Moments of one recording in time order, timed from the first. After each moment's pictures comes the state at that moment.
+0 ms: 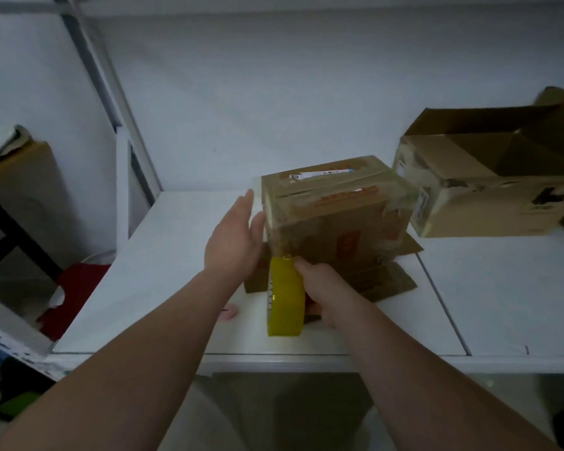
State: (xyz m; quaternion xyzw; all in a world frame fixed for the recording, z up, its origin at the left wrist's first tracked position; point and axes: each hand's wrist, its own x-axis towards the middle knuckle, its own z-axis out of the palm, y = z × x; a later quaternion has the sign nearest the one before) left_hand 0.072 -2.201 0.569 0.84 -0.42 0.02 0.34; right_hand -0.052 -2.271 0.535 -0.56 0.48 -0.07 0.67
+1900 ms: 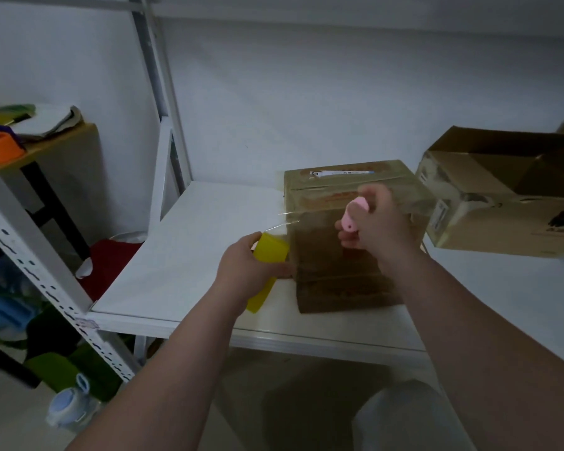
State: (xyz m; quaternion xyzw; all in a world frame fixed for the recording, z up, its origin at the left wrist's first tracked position) left_hand 0.038 -2.120 0.573 0.78 -0.25 -0.22 0.52; right_hand -0.081 -2.266 0.626 -0.72 0.39 -0.30 0.50
